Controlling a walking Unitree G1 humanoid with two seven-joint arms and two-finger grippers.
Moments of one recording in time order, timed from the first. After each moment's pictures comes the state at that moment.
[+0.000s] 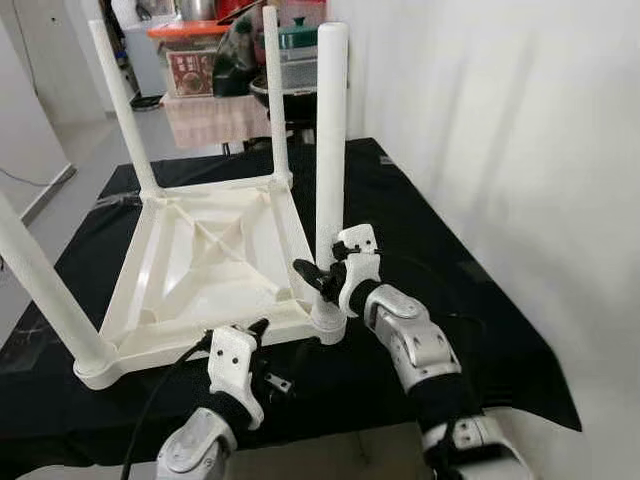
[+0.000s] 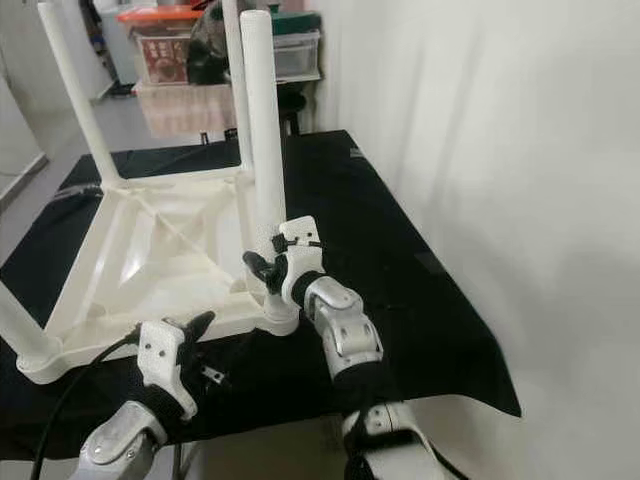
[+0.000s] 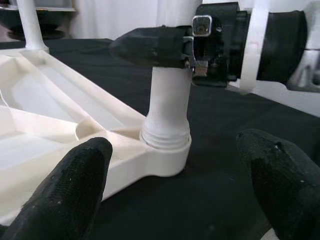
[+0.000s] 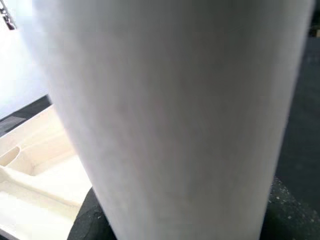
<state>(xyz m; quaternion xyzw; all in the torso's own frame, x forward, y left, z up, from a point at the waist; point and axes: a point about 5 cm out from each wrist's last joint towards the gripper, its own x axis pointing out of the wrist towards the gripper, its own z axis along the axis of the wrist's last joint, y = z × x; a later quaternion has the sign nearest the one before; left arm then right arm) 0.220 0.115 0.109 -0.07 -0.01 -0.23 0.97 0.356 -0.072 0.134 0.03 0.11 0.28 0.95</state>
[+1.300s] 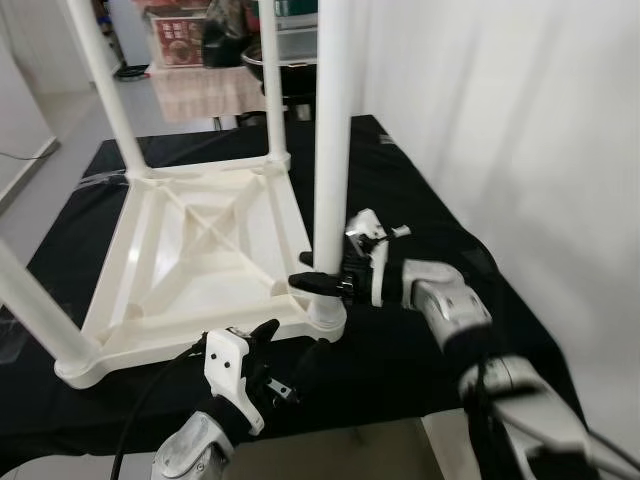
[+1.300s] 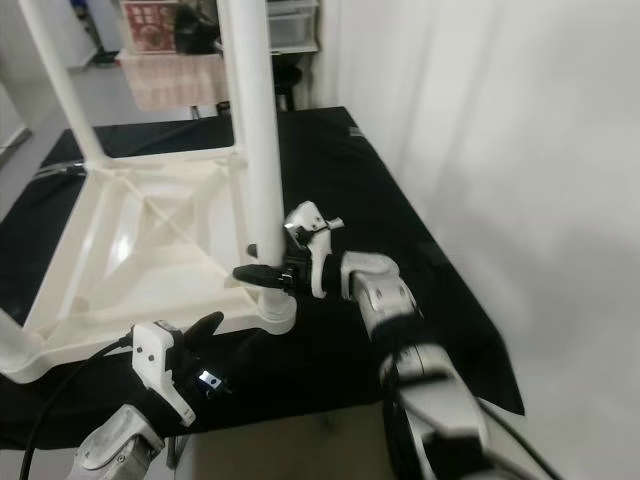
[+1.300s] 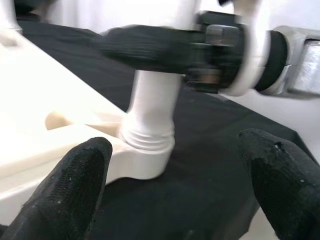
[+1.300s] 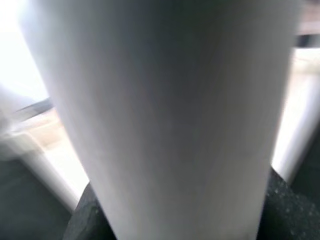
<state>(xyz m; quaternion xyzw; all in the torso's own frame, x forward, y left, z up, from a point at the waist) 0.213 0.114 0.113 -0.12 -0.03 -0.26 0.96 0.349 -0.071 0.141 0.03 0.08 0.41 0.91</state>
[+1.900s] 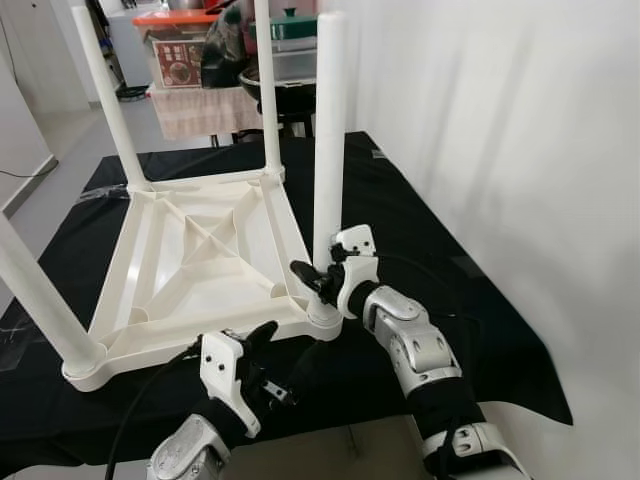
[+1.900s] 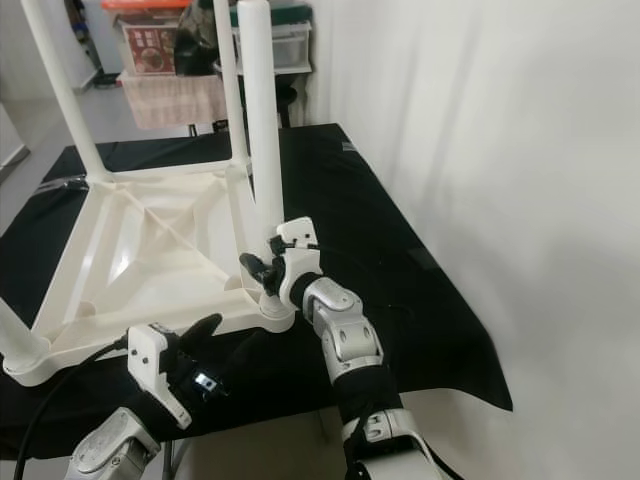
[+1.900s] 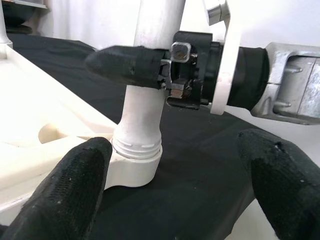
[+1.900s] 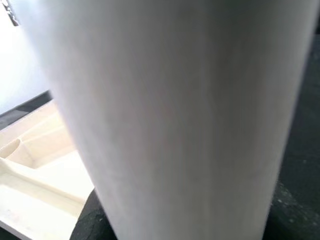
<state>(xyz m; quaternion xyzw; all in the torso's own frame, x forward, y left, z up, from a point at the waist) 0.213 0.114 0.114 -0.13 -0.03 -0.27 0.95 0.342 -0.067 0.139 0.03 0.10 0.32 0.94</state>
